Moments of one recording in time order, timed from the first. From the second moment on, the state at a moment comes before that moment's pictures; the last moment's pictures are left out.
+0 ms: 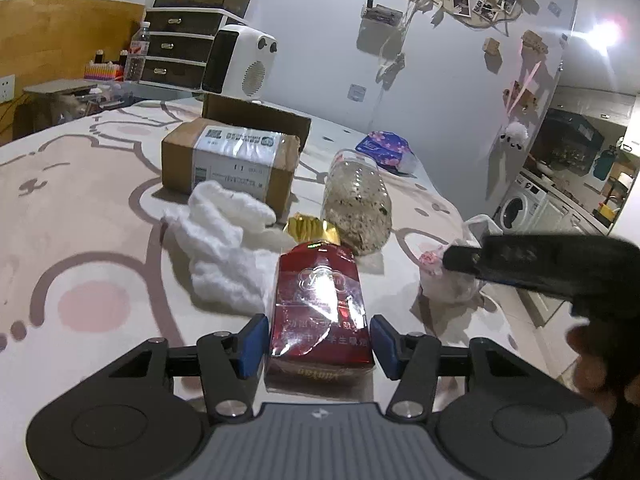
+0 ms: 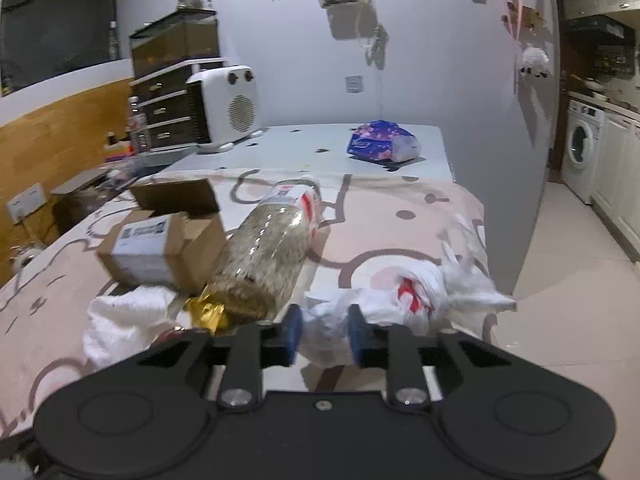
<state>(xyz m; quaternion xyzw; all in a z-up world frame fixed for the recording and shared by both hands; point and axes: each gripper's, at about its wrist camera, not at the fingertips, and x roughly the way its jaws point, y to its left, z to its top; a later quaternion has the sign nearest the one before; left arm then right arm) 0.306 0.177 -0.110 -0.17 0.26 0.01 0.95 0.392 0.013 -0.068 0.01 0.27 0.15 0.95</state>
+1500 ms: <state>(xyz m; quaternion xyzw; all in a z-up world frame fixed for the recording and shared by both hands) 0.217 0.153 -0.104 -0.09 0.28 0.03 0.95 0.268 -0.068 -0.109 0.47 0.36 0.10 0.80</state>
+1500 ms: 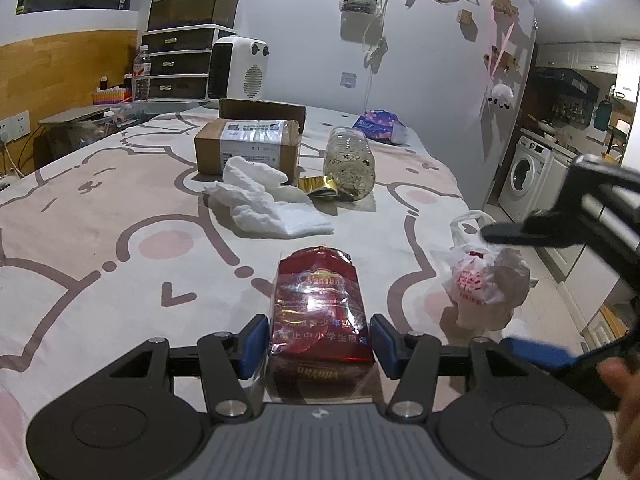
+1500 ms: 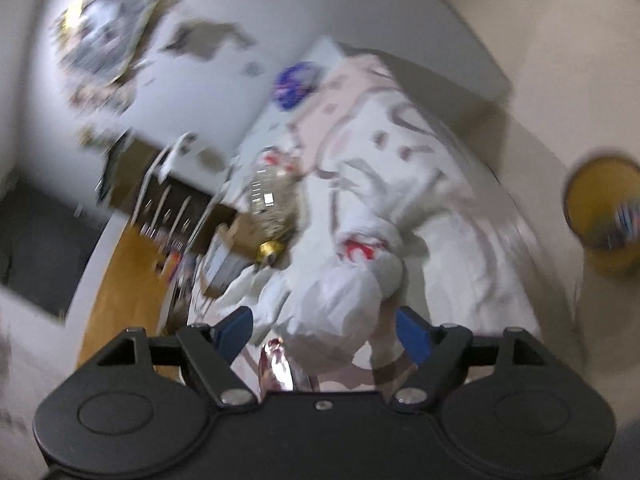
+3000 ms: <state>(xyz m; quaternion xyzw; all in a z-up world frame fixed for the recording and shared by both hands) 0.193 0.092 -0.091 -0.07 0.26 0.06 0.96 0.212 -0.119 -0.098 0.17 0.34 0.18 0.91</state>
